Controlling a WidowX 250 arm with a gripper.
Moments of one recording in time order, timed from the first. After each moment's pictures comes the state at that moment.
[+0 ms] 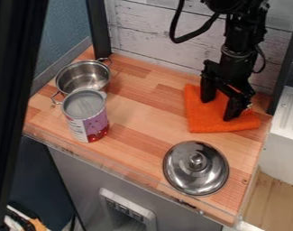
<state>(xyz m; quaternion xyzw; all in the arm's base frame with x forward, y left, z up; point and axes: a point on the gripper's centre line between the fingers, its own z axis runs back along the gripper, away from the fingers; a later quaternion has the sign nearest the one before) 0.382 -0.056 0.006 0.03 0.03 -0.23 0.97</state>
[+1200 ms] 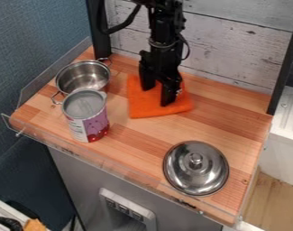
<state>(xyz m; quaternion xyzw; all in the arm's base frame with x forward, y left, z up) 0.363 0.062 0.007 0.04 0.01 -0.18 0.98</state>
